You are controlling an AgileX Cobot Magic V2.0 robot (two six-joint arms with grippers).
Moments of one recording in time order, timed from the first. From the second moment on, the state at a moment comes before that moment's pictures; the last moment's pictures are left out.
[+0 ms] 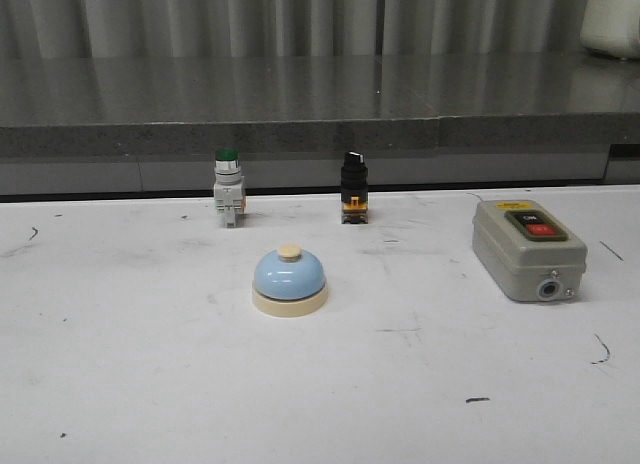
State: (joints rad) left arm -0.42 0.74 -0.74 -0.05 0.72 -0.05; right arm 0.49 0.62 -0.80 0.04 0.82 -0.08
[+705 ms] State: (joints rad) left arm 0.03 0.08 -0.04 -0.02 0.16 -0.05; right arm 0.49 0.62 -0.80 0.04 0.82 -0.08
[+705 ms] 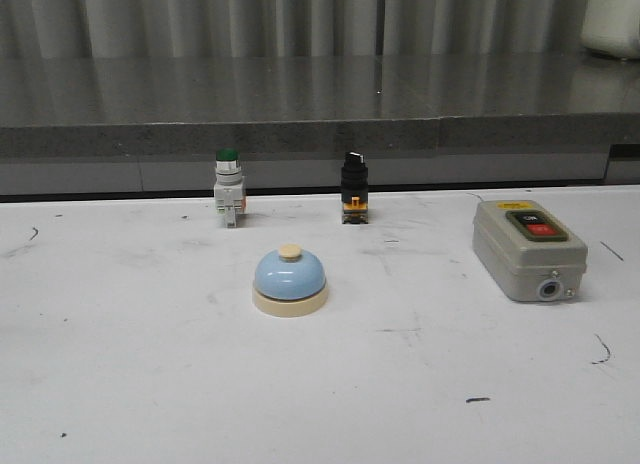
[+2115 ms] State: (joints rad) left arm 0.04 0.00 0.00 -0.03 0.09 -0.05; right arm 0.49 0.61 -0.80 0.04 0.83 -0.08
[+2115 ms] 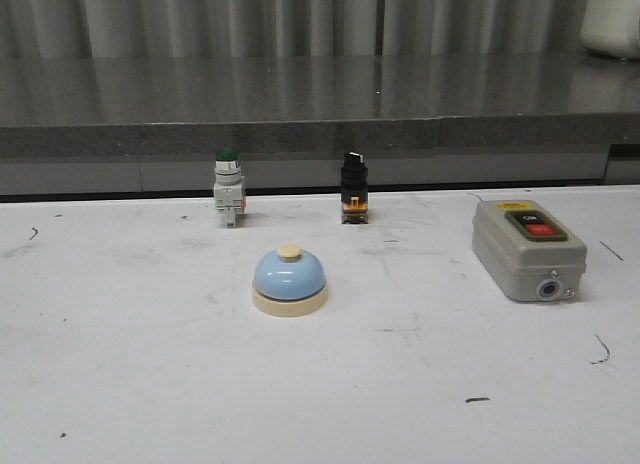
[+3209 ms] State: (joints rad) left arm 0.04 0.00 0.00 -0.03 0.09 -0.05; right arm 0.03 -0.01 0.03 0.04 0.05 -0.08
